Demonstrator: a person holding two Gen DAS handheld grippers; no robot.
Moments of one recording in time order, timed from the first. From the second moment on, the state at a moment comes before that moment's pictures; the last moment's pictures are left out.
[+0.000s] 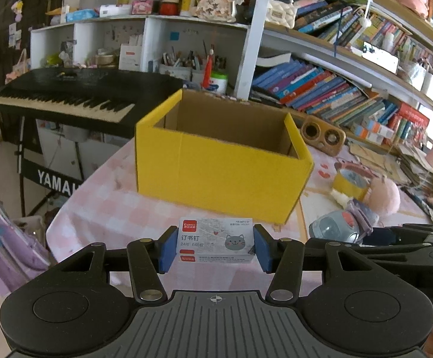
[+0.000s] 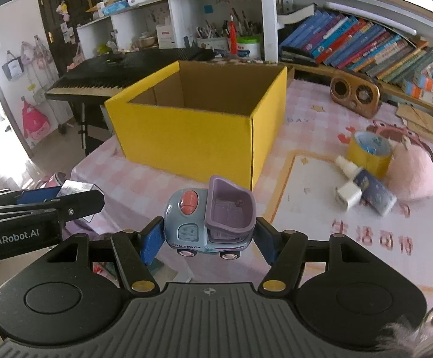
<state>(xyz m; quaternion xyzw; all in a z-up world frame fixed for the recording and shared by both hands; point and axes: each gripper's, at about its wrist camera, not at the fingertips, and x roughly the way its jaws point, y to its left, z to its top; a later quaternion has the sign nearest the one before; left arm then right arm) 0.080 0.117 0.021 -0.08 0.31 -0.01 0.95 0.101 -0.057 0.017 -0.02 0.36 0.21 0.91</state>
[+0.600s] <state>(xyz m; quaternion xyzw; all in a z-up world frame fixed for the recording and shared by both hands) 0.194 0.121 0.071 -0.05 0.24 0.01 0.97 0.226 -0.045 0.063 -0.05 0.28 0.27 0.92</state>
